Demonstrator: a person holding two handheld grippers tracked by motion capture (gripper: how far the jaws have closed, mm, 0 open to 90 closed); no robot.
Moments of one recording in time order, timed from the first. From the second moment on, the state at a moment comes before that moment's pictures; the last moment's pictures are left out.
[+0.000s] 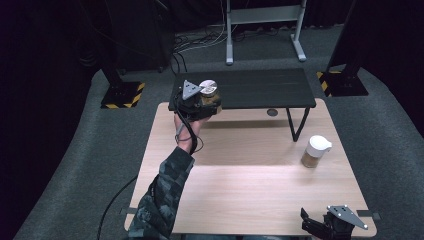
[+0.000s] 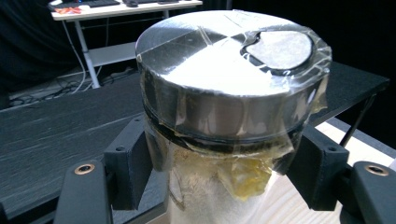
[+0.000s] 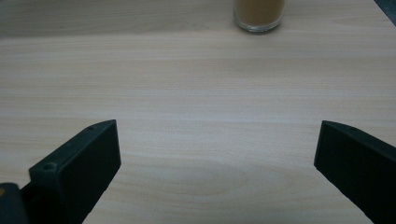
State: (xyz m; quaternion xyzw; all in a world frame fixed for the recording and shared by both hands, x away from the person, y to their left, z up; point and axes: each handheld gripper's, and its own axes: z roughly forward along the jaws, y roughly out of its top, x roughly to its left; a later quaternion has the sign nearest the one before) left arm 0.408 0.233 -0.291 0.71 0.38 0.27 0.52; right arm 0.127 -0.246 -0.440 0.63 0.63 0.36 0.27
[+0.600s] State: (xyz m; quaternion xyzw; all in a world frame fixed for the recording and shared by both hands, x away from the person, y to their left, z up) left arm 0.430 0.222 -0.271 0.73 0.38 0.27 0.50; right arm 0.128 -0.247 -0.441 0.63 0.63 0.36 0.27
